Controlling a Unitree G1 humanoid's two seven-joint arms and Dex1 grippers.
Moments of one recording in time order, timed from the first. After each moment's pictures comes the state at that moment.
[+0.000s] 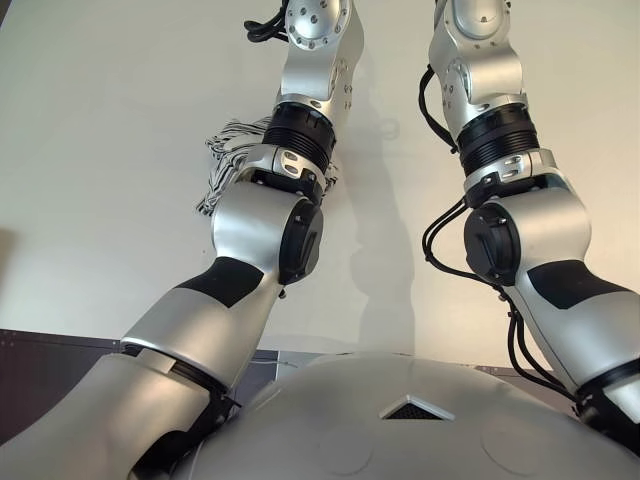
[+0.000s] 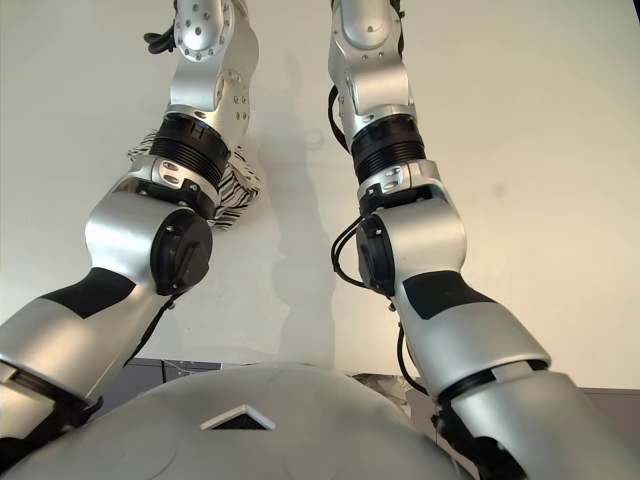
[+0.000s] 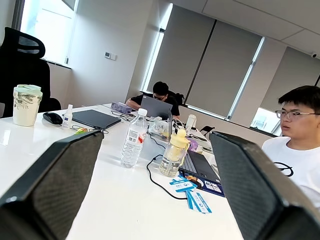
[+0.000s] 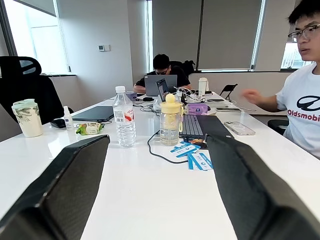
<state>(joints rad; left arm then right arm) -1.08 -0.14 0.15 1.03 -0.15 -0.42 0.29 -1.03 0.03 -0.08 0.91 0.02 -0.13 -0.14</state>
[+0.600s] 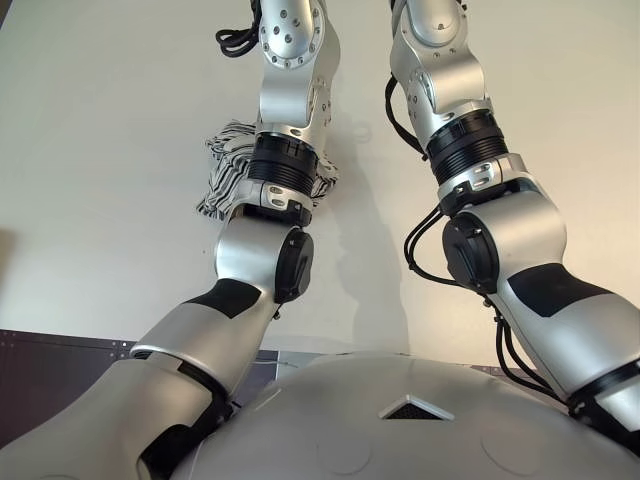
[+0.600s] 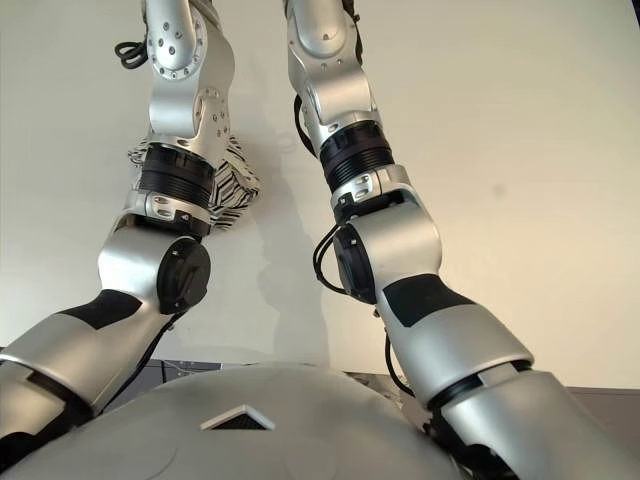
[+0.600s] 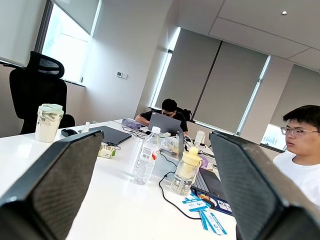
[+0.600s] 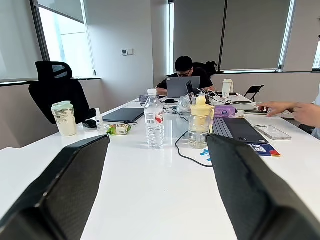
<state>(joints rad) -0.89 -0.13 0.12 0.68 -0.11 -0.31 0.31 -1.04 0.14 -0.04 0.92 0.02 -0.14 -0.13</state>
